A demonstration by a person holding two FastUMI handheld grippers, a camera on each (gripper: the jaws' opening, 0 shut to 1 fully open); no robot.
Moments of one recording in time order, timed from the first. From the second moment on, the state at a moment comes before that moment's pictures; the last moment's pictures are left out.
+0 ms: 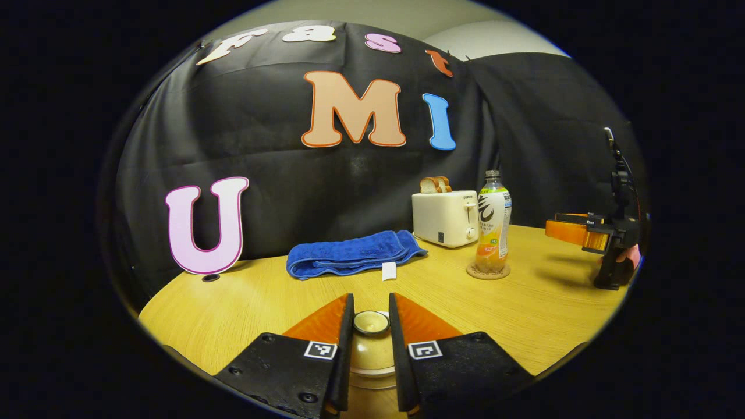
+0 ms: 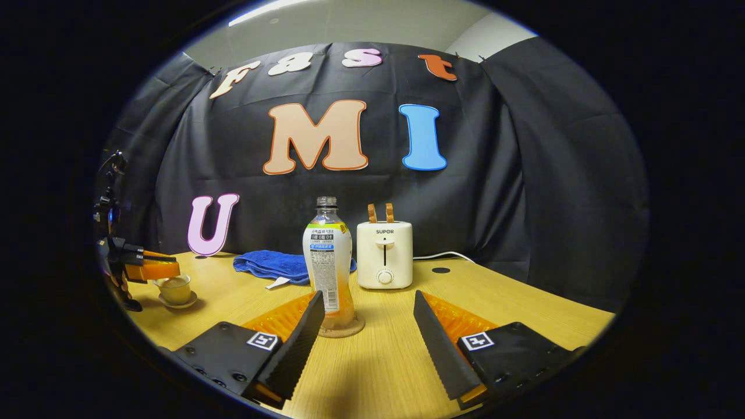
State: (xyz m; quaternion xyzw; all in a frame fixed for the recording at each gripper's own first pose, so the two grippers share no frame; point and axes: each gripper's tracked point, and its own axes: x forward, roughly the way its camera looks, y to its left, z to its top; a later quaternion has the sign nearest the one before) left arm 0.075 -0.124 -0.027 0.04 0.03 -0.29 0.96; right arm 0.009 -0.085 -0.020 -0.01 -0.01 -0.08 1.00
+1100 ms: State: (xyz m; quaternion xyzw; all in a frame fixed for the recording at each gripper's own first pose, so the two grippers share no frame) left arm 0.046 -0.062 -0.012 -0.01 -0.01 -0.19 0.98; right arm 0.010 -0.089 -0.020 -0.01 -0.01 -0.08 1.00
